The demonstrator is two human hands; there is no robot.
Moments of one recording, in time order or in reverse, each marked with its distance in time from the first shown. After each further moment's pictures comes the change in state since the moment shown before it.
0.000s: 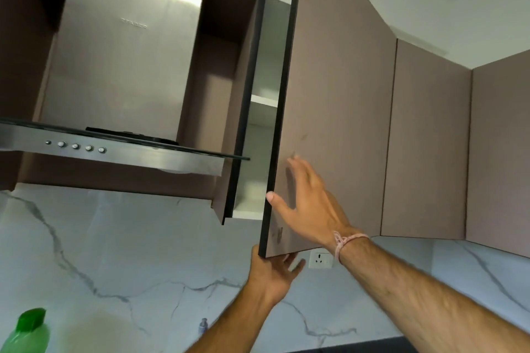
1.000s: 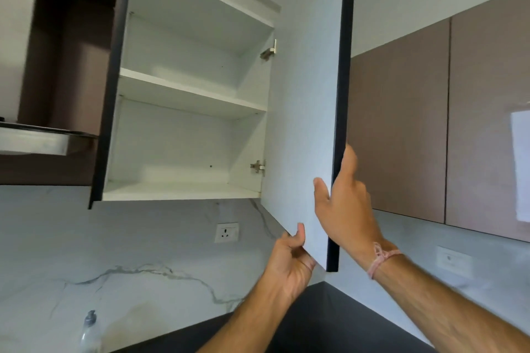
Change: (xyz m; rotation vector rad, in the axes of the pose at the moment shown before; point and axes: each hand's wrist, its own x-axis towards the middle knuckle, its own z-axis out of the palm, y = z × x) left_hand -0.070 -0.244 0.171 -0.181 -0.322 -0.337; right_hand -0.173 0.149 -0.186 0.060 0.340 0.419
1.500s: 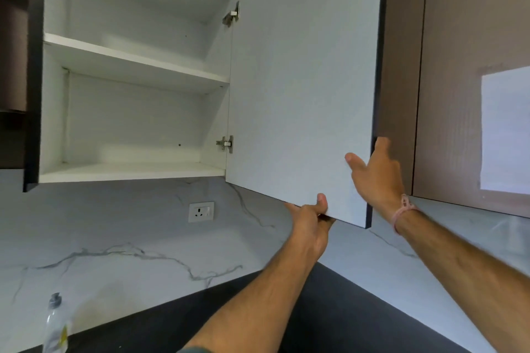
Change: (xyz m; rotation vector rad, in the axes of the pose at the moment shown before) left_hand 0.115 -0.124 0.037 0.104 0.117 0.202; right_hand 0.051 0.167 -0.071 0.002 0.031 0.351
